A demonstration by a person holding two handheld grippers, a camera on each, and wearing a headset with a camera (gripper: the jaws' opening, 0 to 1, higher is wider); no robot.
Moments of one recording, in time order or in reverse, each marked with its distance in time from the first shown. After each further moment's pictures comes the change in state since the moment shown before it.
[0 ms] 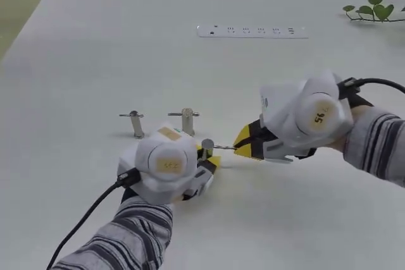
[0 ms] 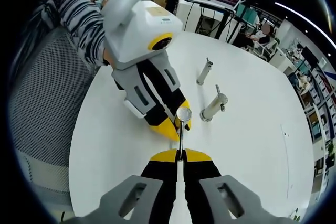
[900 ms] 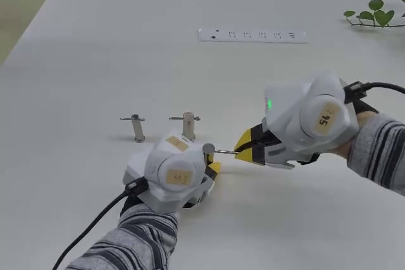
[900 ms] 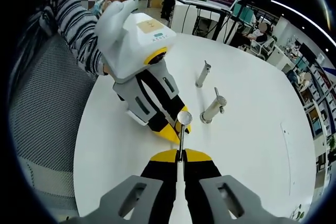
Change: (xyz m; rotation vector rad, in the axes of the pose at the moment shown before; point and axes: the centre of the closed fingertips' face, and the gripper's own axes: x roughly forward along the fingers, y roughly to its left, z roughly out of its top) left arm 0.002 0.001 -0.004 0.069 0.014 0.026; right arm -0.005 0.002 0.006 0.036 -0.017 -0.004
